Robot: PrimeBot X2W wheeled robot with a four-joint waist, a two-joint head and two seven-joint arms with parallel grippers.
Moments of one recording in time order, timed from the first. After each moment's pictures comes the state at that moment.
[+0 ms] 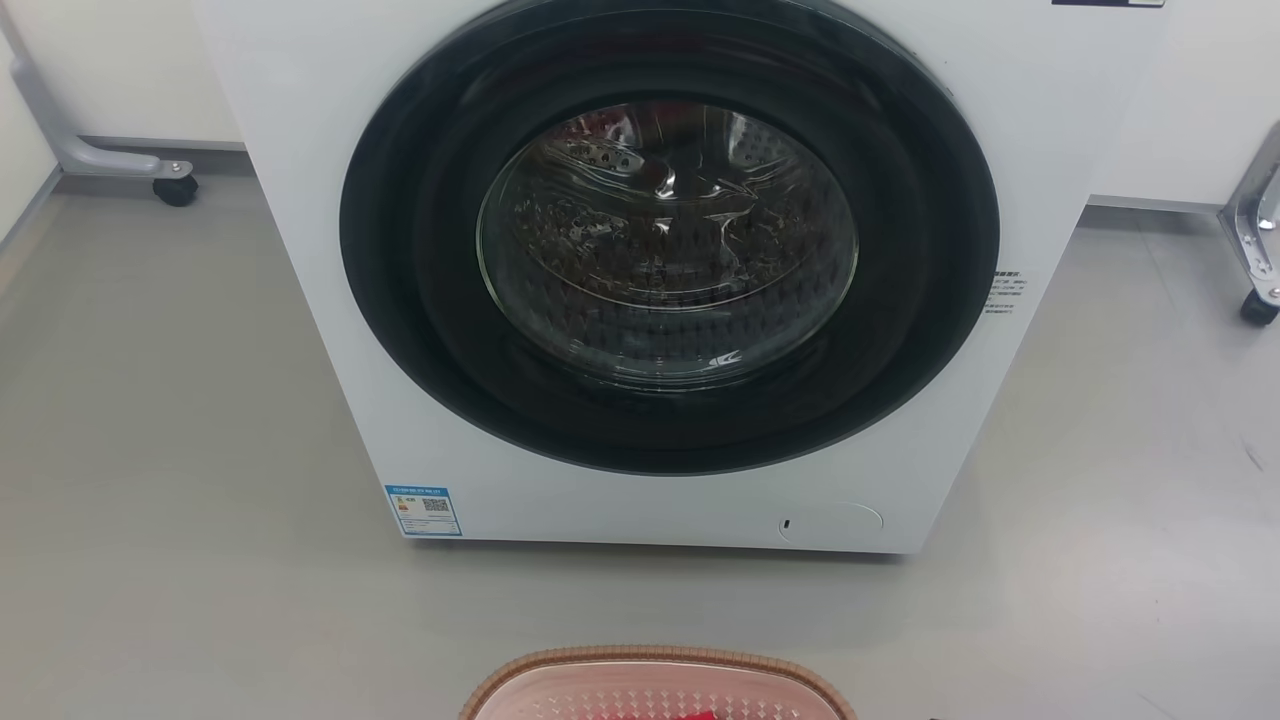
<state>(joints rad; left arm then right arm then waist) -0.32 0.04 -0.69 1.26 -0.68 -0.03 -0.05 -0.29 -0.07 0.92 0.94 1.05 -0.14 0.08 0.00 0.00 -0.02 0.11</state>
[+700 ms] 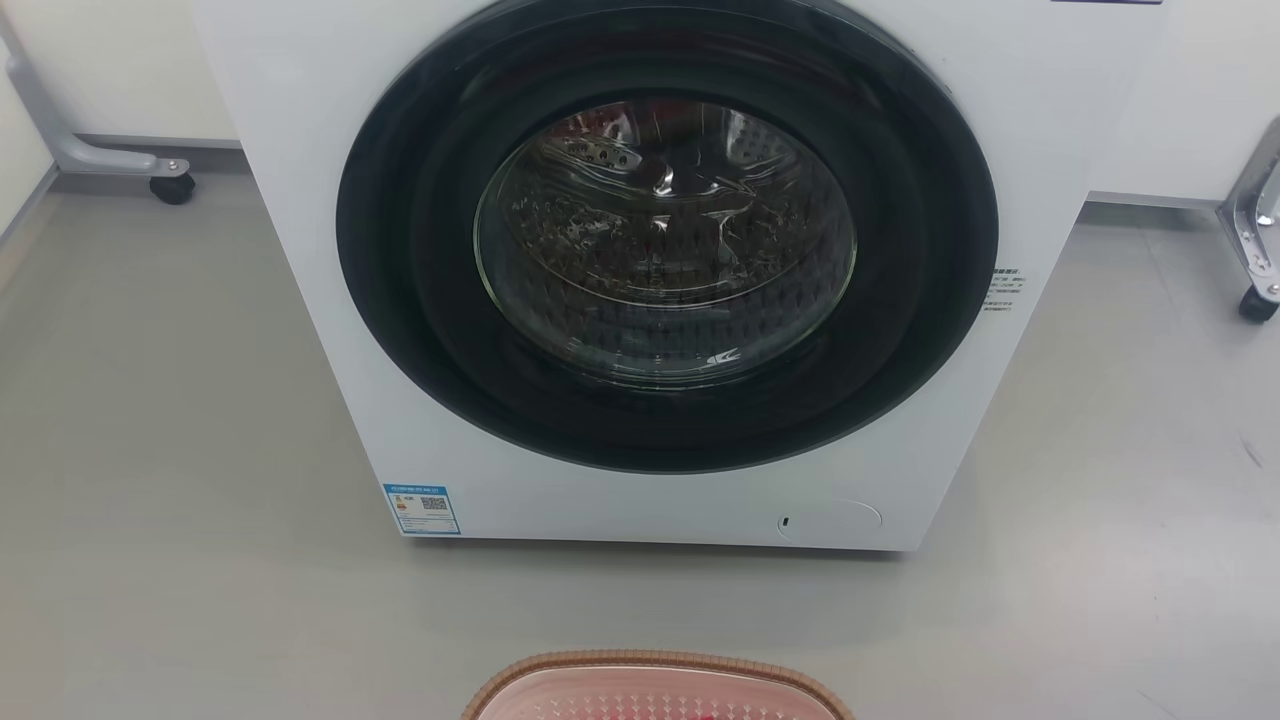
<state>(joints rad) -0.32 0.04 -0.69 1.26 -0.69 -0.03 -0.05 -0.30 -0.07 0.98 0.97 1.12 -0.14 0.06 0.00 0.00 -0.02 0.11</state>
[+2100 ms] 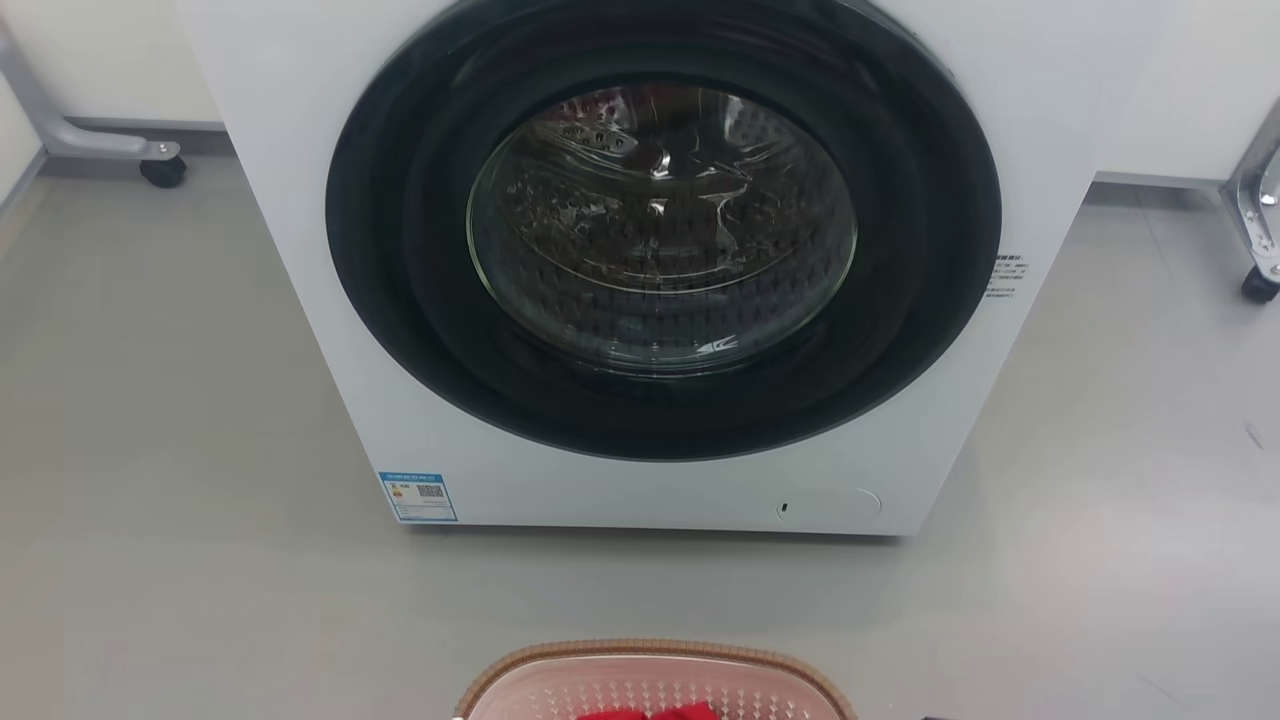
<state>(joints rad) -0.32 0.04 -0.72 1.26 -0.70 -0.02 -0.06 -0.34 -0.07 1.10 1.00 1.22 -0.14 0.00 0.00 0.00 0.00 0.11</state>
